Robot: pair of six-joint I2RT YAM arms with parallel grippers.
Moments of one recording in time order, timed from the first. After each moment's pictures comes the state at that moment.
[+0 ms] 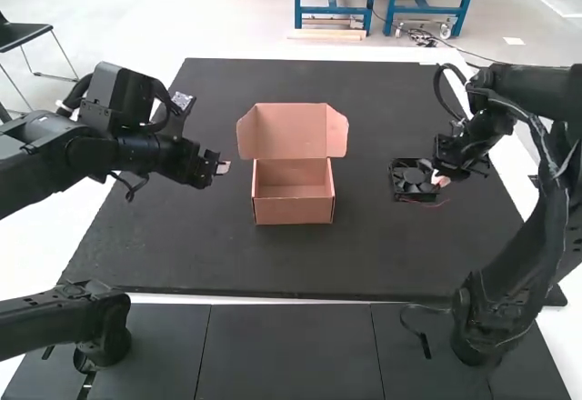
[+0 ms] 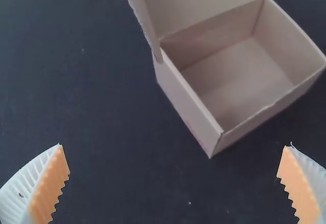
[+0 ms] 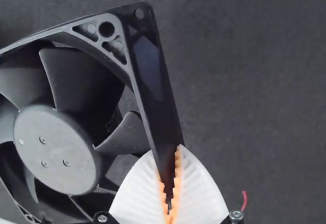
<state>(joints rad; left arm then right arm) -0.44 0.82 0.78 -0.63 0.02 0.04 -0.10 1.50 1.09 -0.99 -0.22 0.07</state>
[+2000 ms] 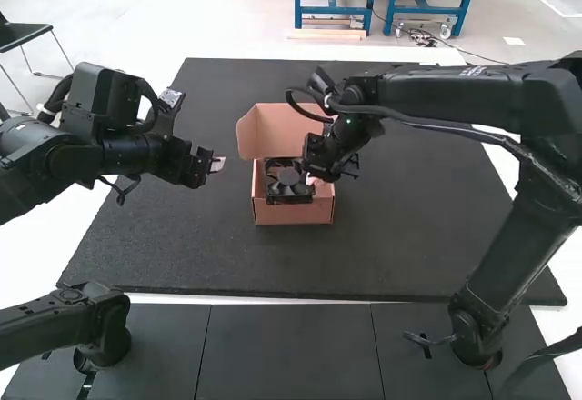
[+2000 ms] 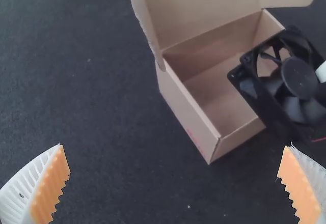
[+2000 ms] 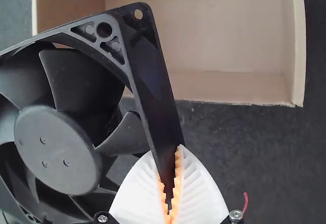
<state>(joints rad) -0.44 0.75 0.78 -0.65 0.01 0.02 0.70 1.60 1.22 -0.81 -0.17 0.72</state>
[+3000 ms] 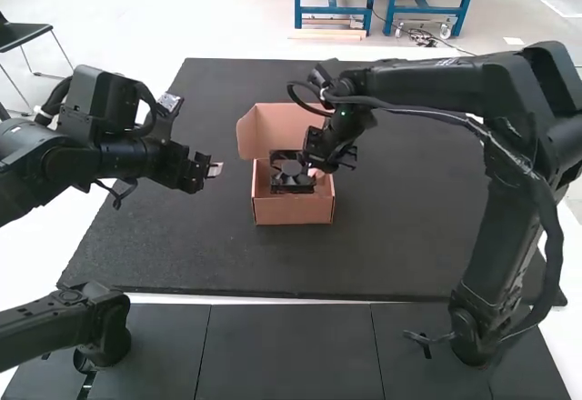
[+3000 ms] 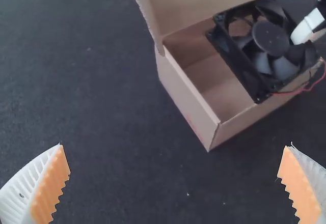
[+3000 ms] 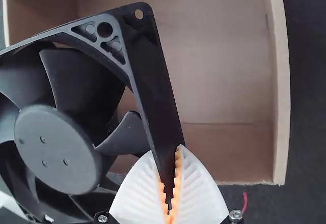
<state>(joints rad) -0.44 0.73 0.77 -0.69 0.01 0.02 0.64 1.74 1.32 -0.80 -0.15 0.70</state>
